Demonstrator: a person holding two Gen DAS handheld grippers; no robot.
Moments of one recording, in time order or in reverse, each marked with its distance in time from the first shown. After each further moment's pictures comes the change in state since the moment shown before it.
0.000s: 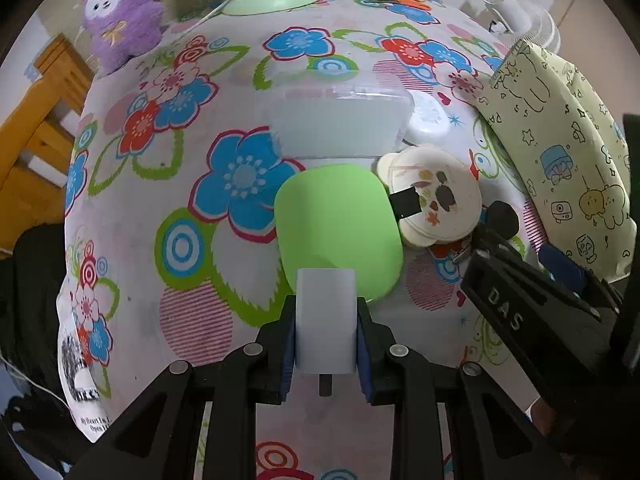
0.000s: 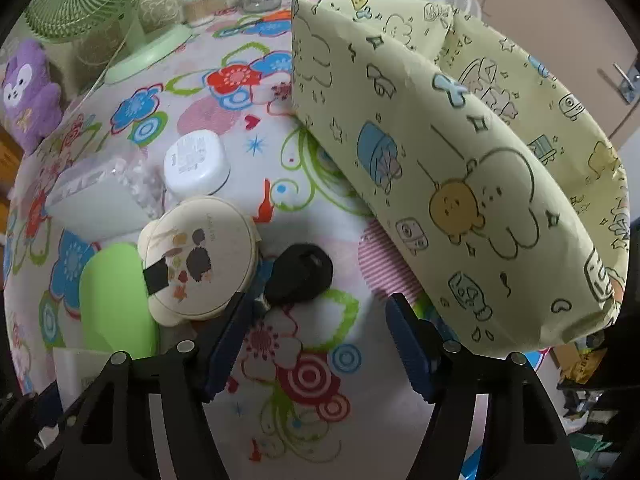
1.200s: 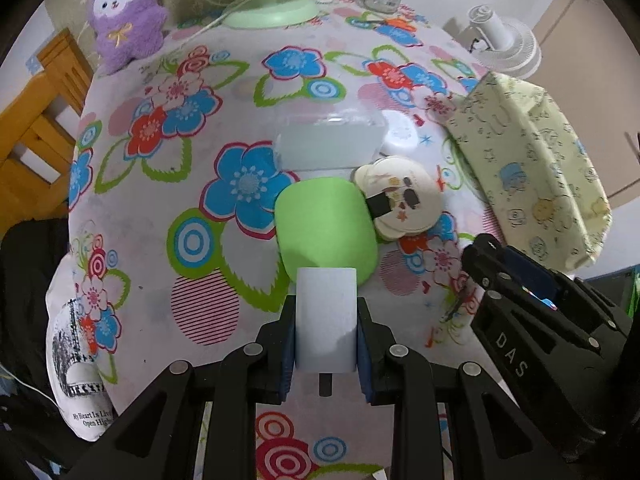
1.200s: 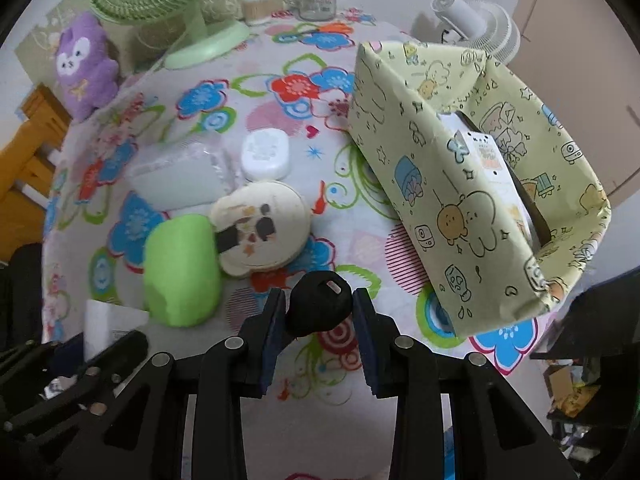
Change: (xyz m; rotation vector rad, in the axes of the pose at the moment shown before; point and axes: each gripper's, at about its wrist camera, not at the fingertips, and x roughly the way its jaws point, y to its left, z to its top) left arm -0.042 0.007 -0.011 -0.020 -0.029 -0.101; right arm -0.056 0.012 -0.009 -0.141 0.016 0.108
